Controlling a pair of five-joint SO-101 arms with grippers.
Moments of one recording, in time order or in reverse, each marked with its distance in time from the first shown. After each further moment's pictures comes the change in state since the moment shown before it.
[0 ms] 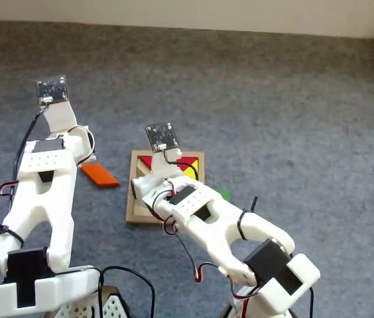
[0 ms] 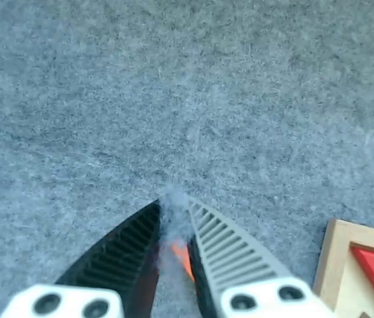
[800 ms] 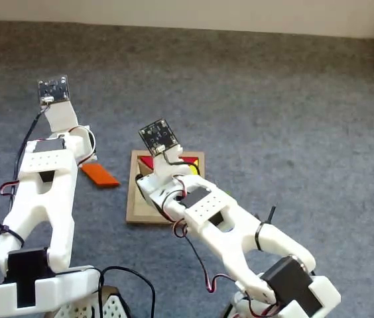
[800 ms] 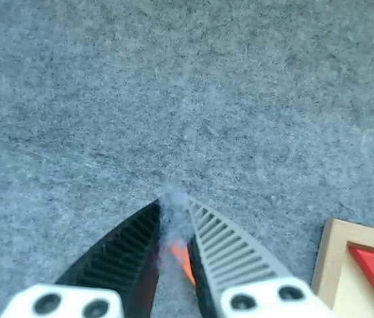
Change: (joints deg) left arm 0.4 0.0 0.0 0.0 0.0; right arm 2.0 -10.6 5.1 0.2 16.2
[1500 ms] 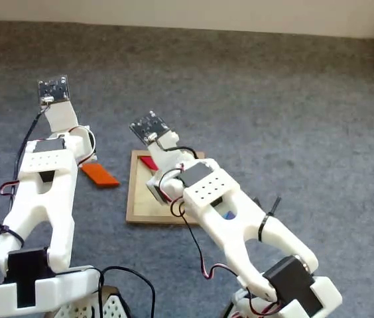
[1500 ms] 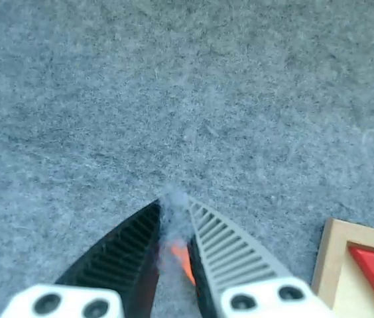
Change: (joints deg) left arm 0.0 0.0 0.0 0.0 0.0; right arm 2.5 0.0 -13.6 29.1 11.0
